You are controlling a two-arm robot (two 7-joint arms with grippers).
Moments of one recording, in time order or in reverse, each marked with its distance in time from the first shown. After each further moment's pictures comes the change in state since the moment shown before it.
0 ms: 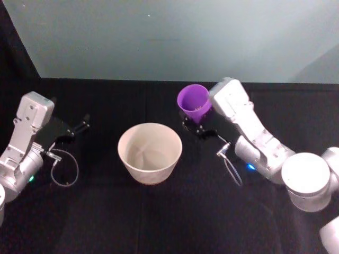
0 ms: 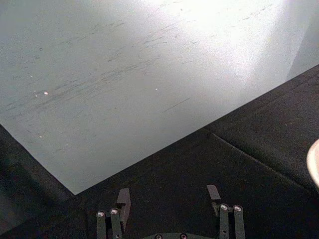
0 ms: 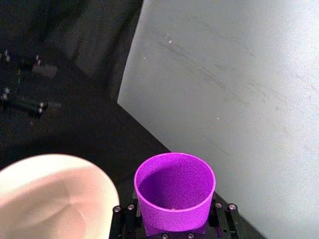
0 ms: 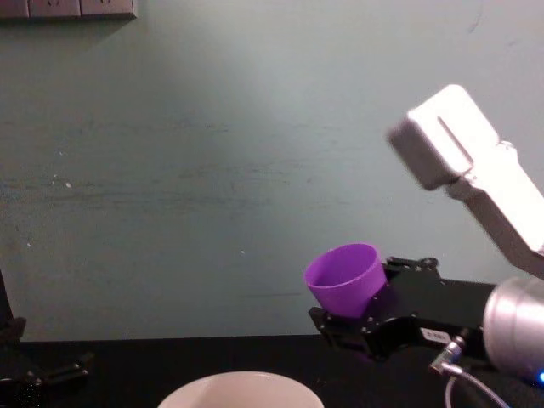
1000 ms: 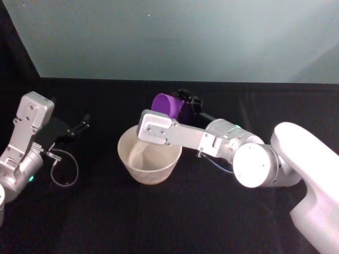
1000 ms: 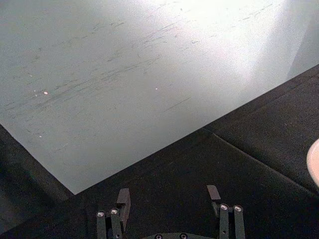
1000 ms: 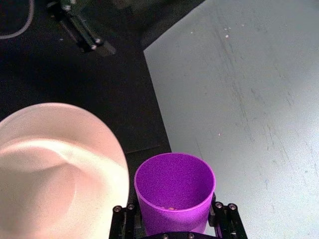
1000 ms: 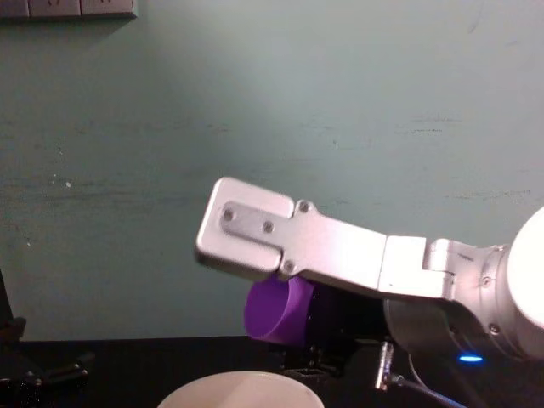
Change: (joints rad) left arm 0.000 0.000 0.000 0.000 0.000 0.000 0.000; right arm 0.197 0.017 -0.264 0.007 -0.502 0.179 0.111
